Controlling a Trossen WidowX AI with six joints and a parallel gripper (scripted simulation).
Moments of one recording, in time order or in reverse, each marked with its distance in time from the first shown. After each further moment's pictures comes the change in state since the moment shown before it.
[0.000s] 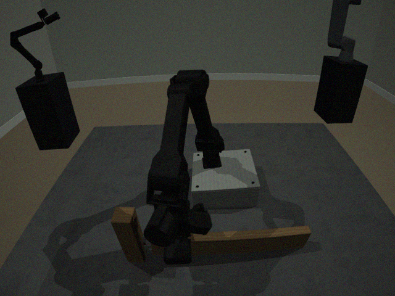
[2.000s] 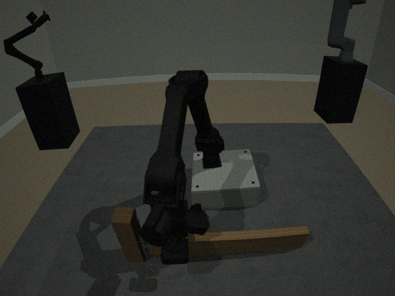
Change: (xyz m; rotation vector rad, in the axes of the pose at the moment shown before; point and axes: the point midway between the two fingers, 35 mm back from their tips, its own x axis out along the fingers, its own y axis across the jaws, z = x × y) arm 0.001 0.001 -0.006 0.002 -0.002 0.002
